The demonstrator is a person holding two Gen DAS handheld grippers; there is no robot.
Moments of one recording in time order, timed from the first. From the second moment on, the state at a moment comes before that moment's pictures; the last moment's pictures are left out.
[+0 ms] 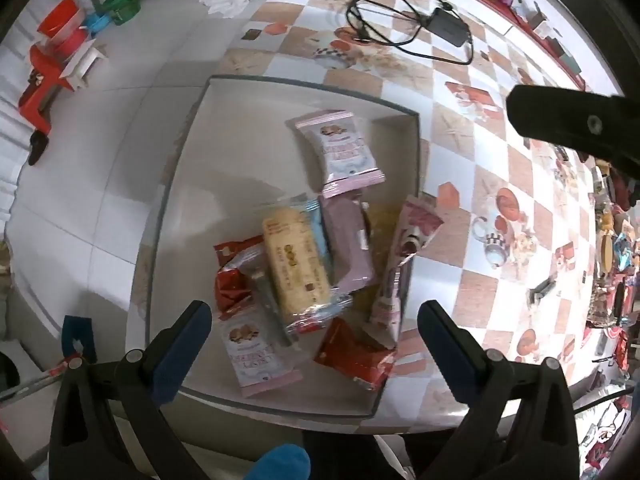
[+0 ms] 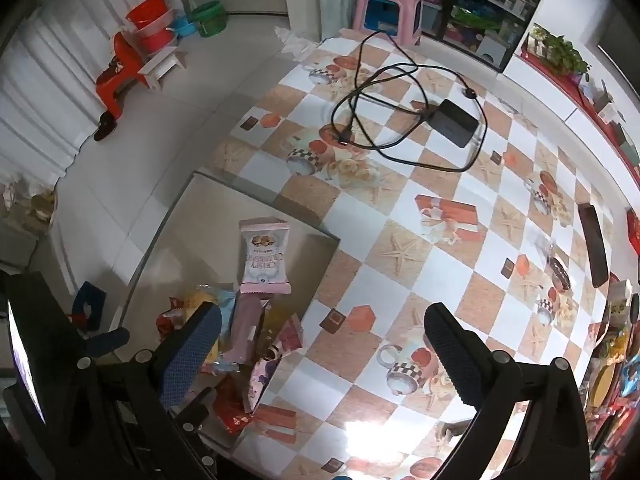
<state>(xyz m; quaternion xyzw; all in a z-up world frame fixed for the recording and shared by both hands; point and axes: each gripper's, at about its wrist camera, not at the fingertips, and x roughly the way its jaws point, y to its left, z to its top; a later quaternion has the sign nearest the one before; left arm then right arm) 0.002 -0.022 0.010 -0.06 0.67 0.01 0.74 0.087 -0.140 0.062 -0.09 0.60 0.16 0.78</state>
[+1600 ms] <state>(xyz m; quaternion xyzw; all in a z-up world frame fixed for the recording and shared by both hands) 0.030 -0.227 0.009 0.15 0.67 -0.09 0.72 0.064 -0.459 -0.119 0.02 0.73 -0.03 0.68</state>
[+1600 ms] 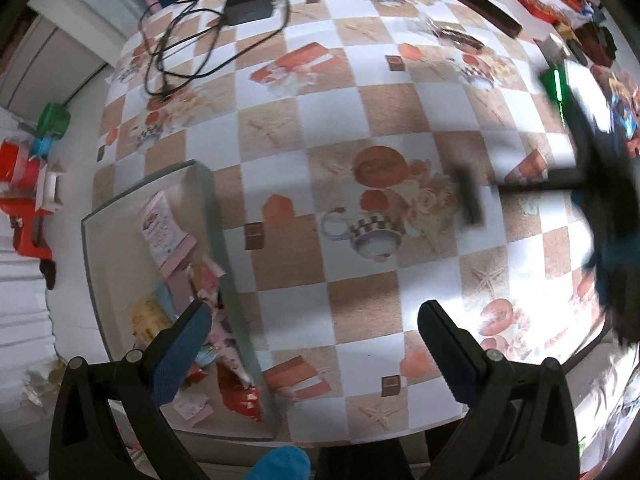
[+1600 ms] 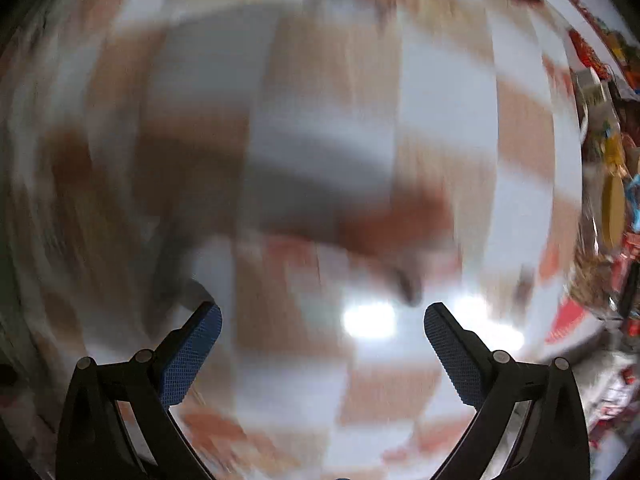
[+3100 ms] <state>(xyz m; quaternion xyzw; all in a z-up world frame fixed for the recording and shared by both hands) 0.053 -0.441 -0.101 0.04 0.46 -0.07 0.89 -0.055 -0.544 0.043 0.13 0.62 -0.10 0.76</state>
